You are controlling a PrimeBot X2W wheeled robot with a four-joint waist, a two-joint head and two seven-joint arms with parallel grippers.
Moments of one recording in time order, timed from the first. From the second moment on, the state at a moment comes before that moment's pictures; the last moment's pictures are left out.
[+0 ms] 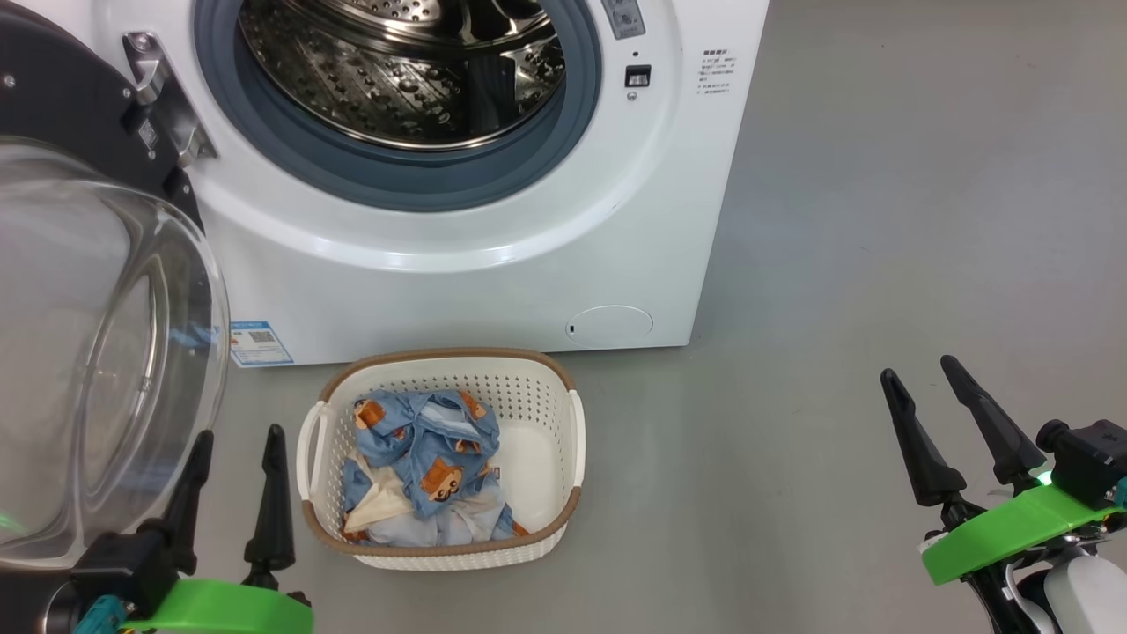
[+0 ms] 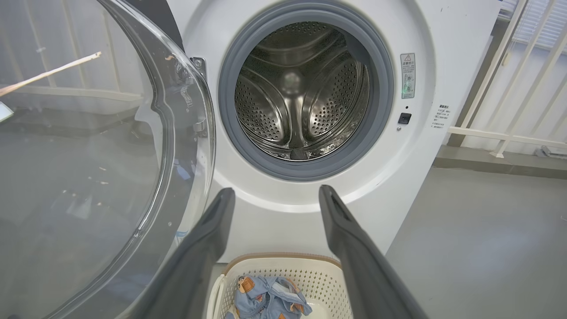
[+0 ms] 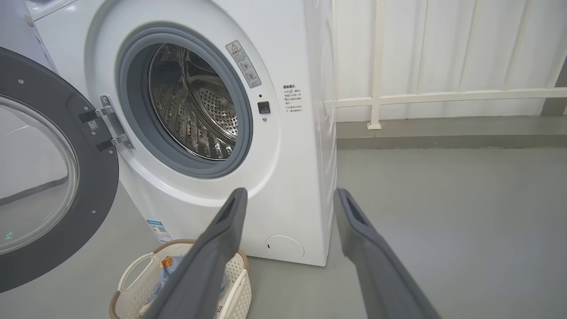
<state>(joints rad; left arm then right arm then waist) -0.09 0.22 -0.21 0.13 -0.45 0.05 -0.25 -0.17 -0.35 0.15 0.20 0.50 0.13 -0.25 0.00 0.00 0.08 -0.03</state>
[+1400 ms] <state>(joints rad) -0.08 0.18 -0.17 0.15 -0.37 0.01 -0.25 -0.17 -0.35 0.14 0.22 0.50 0.13 -0.25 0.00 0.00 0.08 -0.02</state>
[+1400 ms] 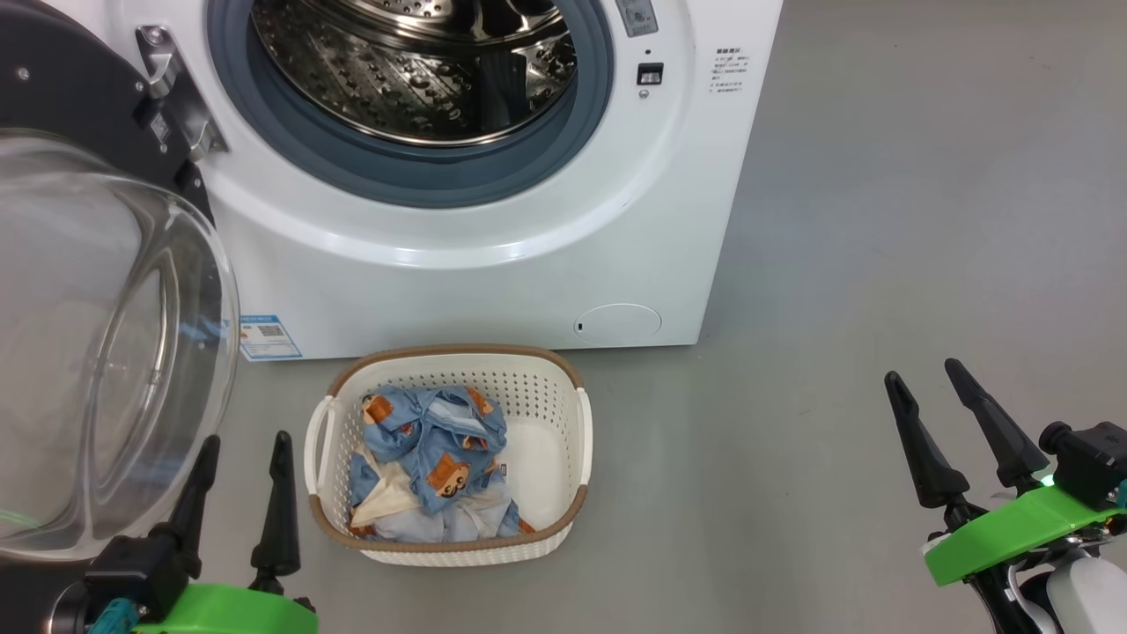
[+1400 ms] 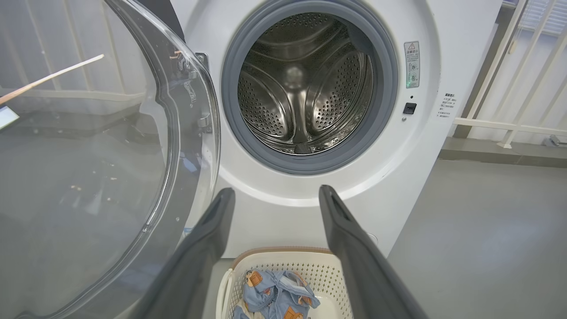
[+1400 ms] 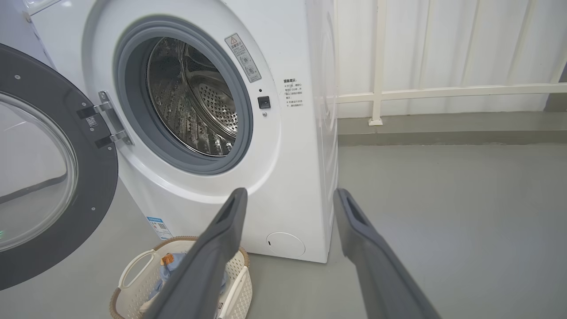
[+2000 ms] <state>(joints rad) -0.08 0.18 -0.17 0.16 -0.37 0.01 -0.25 -0.17 -0.35 0.13 0.22 0.50 0.13 -0.25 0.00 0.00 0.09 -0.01</state>
